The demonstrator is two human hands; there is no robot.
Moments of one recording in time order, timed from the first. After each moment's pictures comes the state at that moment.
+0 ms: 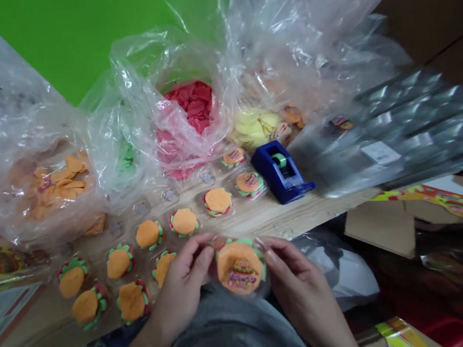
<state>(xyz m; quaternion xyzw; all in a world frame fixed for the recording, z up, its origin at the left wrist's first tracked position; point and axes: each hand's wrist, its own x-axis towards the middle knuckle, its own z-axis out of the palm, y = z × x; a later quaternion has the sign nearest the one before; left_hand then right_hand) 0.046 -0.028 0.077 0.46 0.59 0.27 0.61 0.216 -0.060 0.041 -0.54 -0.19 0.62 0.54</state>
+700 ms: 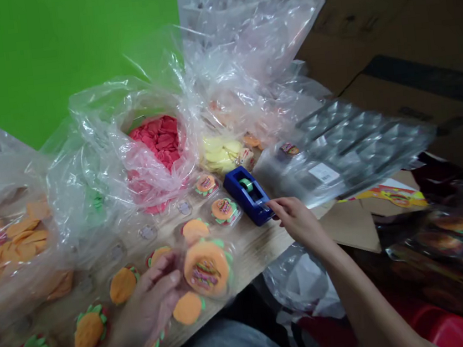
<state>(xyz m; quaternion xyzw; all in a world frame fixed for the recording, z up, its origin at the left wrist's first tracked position) 0.048 0.022 0.071 0.27 0.49 0.33 0.76 0.351 0.054 0.000 -0.74 -0.40 0.35 0.41</state>
